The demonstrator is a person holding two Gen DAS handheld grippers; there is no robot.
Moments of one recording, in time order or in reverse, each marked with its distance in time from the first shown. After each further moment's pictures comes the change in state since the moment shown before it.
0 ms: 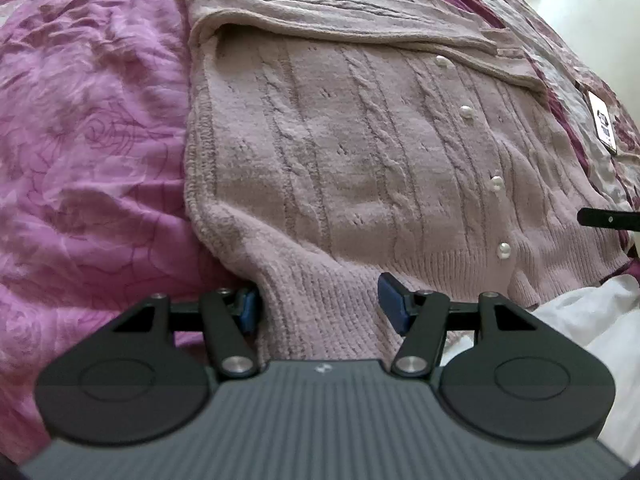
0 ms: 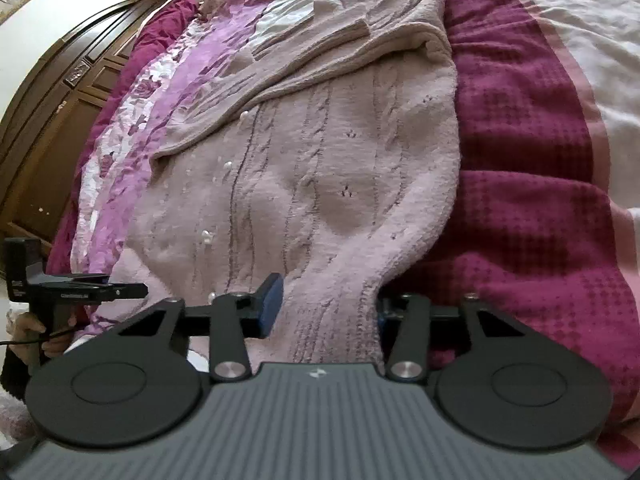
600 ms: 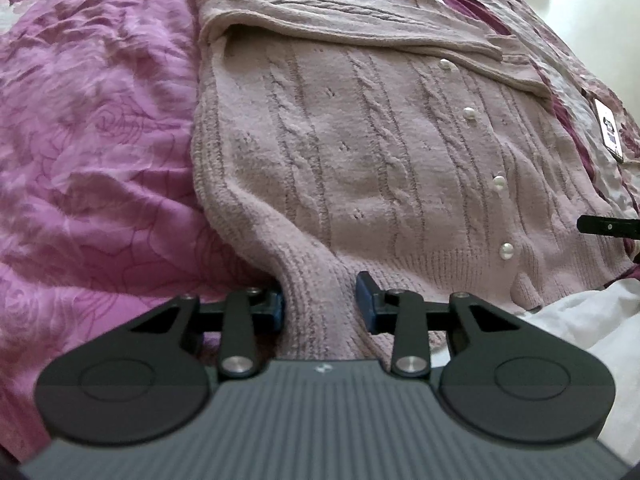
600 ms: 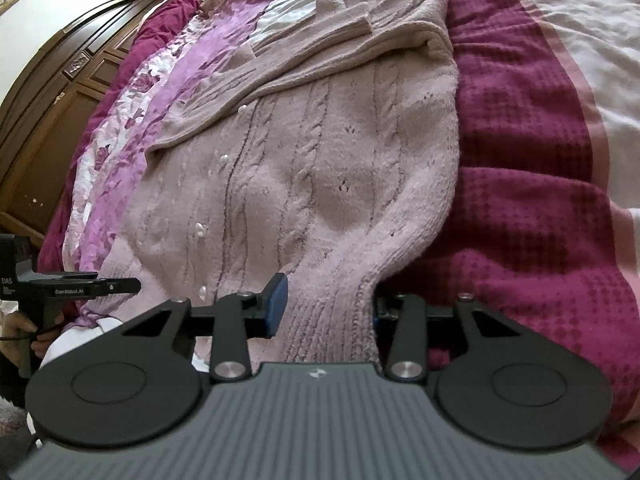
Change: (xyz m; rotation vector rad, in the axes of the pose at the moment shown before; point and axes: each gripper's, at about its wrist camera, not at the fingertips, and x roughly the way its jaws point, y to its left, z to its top) left arm -0.001 -0.005 -0.009 -0.017 -0.028 0.024; right arm 0.003 0.000 -0.006 -0.027 -0.003 -0.018
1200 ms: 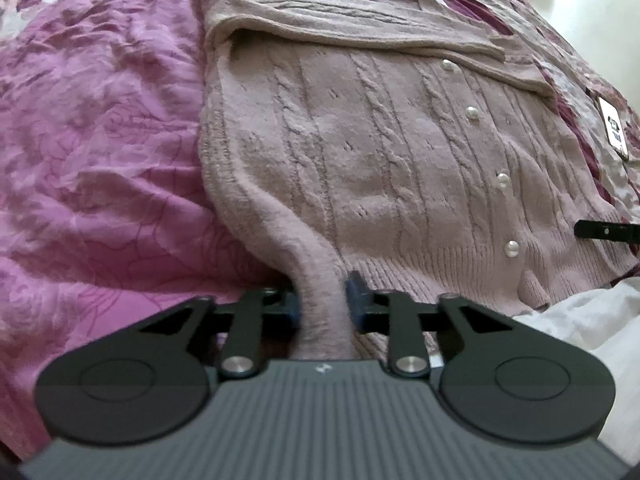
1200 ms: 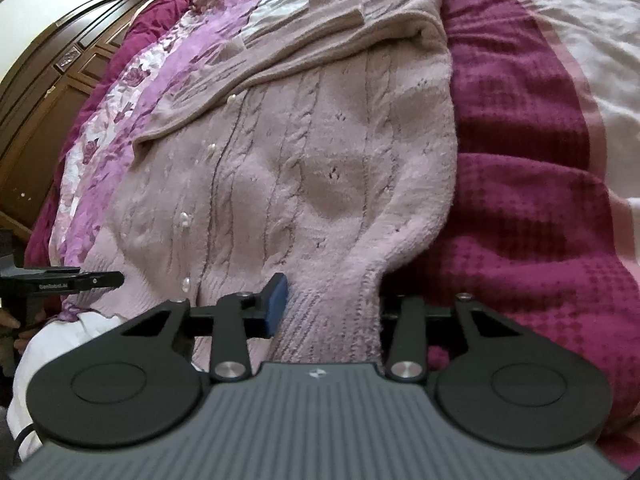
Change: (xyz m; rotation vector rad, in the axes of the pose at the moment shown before) left arm -0.003 -0.001 -0.003 0.003 -0.024 0.019; right arm 0.009 0.001 -0.007 -0.015 -0.009 -0.042
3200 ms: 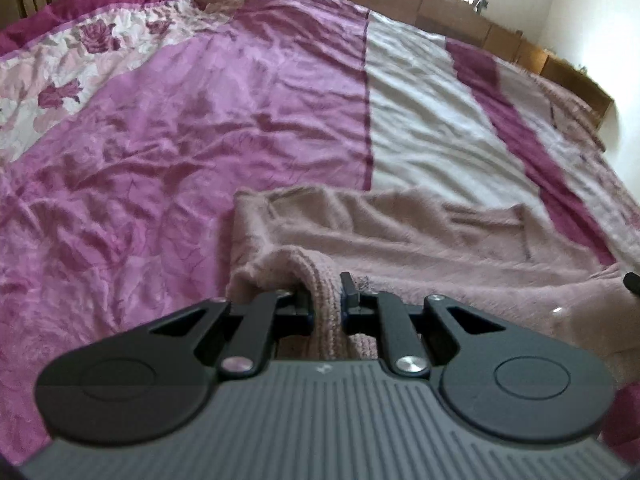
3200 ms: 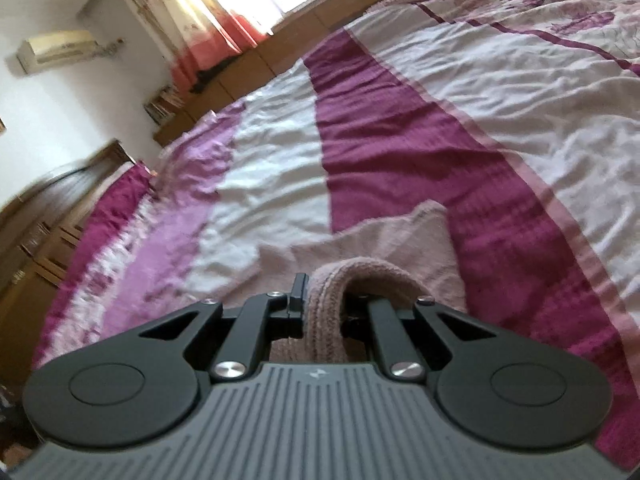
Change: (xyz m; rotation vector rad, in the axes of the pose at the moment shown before) left arm 0.058 0.035 0.195 -0.184 -0.356 0.159; right arm 0.078 -0.037 0.222 0.186 -0.467 -0.053
